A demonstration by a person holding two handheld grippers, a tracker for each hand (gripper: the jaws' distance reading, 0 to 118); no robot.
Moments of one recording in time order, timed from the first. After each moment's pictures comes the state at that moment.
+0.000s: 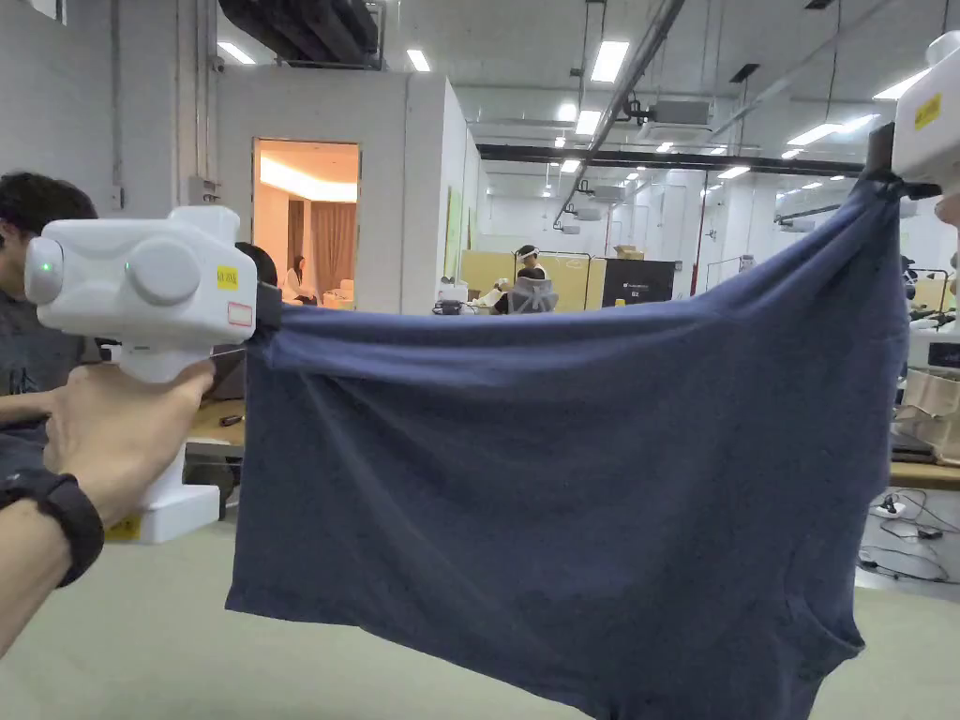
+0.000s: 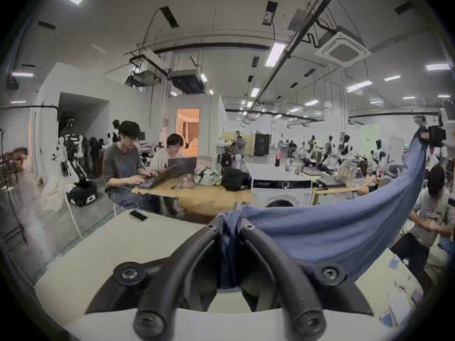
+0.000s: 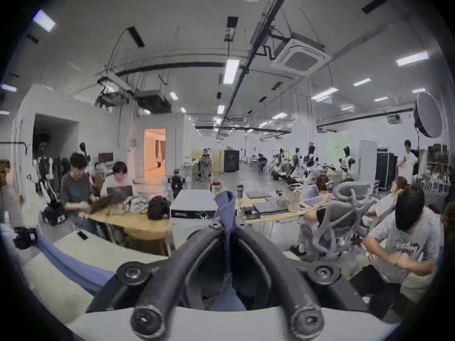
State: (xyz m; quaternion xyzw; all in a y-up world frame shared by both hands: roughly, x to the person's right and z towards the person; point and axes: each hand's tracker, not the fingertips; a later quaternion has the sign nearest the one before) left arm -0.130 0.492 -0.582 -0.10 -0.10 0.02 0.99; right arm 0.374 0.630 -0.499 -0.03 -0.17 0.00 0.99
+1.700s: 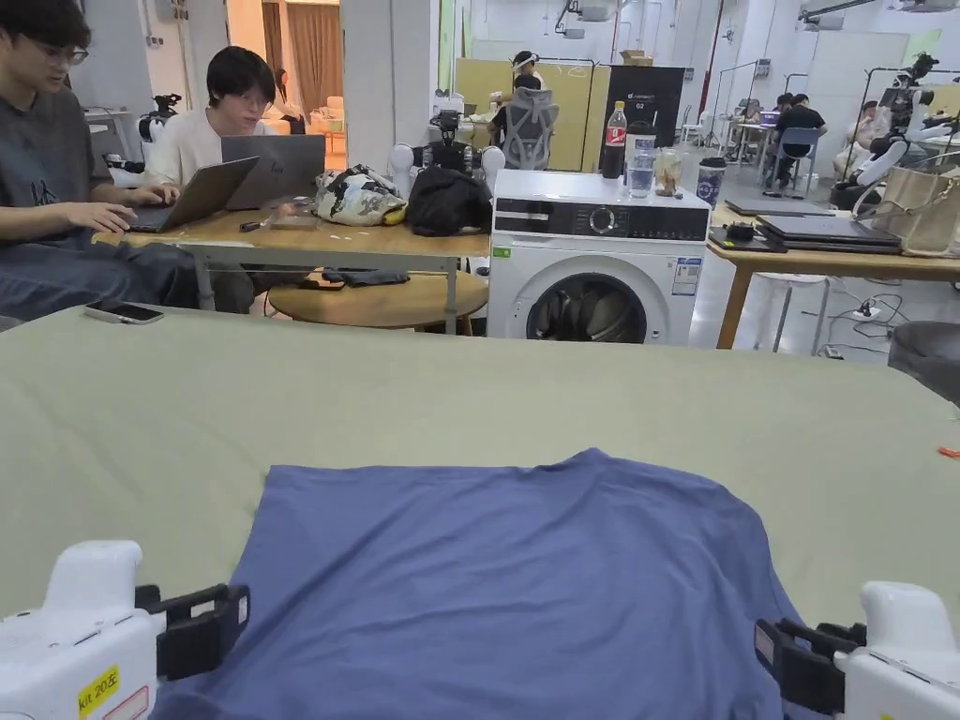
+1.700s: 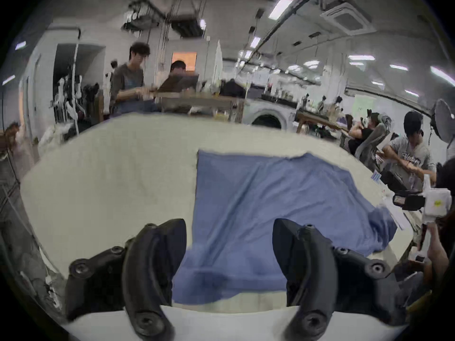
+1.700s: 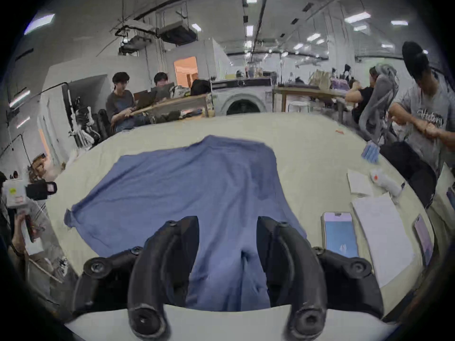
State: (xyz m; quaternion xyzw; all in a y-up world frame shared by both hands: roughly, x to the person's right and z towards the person) left arm -0.206 0.197 -0.264 -0.22 -0.14 0.04 0.97; right arm 0.304 0.175 -0.190 -0.24 -0.06 -0.07 0.97
